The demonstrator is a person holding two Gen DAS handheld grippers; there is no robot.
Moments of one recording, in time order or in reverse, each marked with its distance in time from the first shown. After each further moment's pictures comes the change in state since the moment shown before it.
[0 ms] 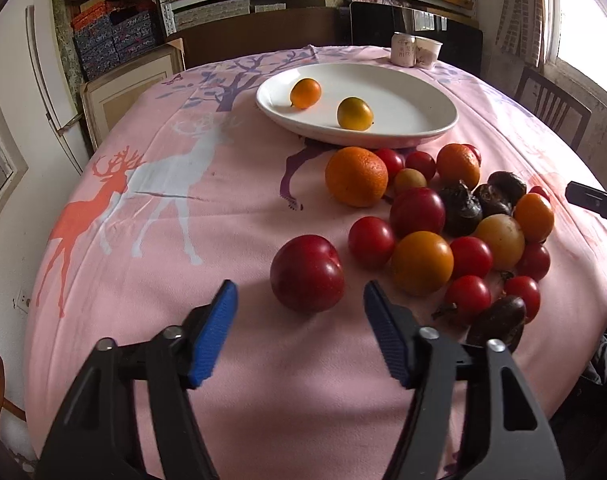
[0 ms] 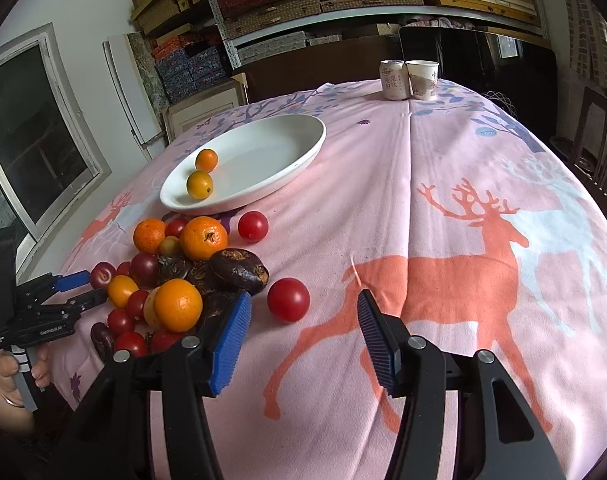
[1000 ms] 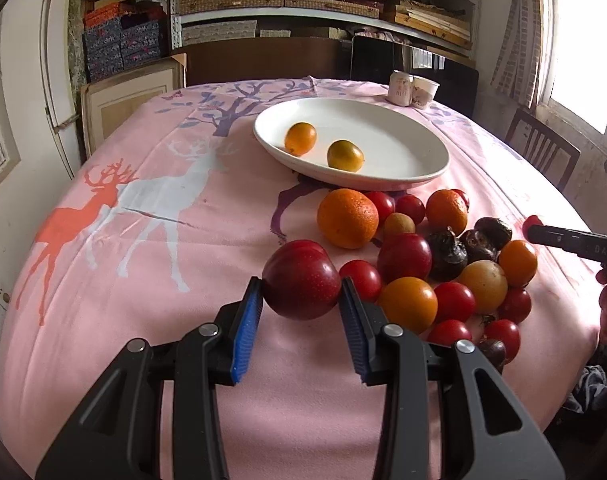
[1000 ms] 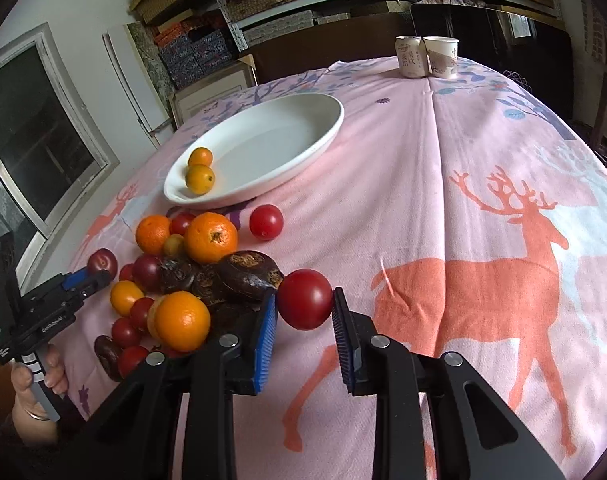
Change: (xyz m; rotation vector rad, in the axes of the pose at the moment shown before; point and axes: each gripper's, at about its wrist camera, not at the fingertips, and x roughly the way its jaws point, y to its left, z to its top) left arm -0.004 0.004 0.013 -0.081 -0.107 -0.082; right arm 0.025 0.007 0.015 0.019 0.074 0.070
